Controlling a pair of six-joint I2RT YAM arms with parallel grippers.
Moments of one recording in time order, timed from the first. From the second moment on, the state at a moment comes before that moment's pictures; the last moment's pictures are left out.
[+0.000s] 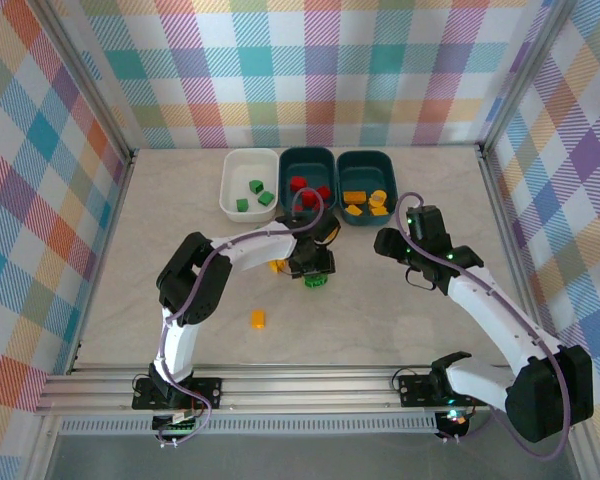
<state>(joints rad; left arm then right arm) -0.80 2.03 1.51 -0.75 0.04 -0.84 0.36 1.11 0.82 -0.53 0.05 0.57</state>
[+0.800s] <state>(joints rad) -0.30 2.08 2.03 -0.86 0.15 -0.68 0.36 1.06 0.75 -0.55 0.03 0.57</state>
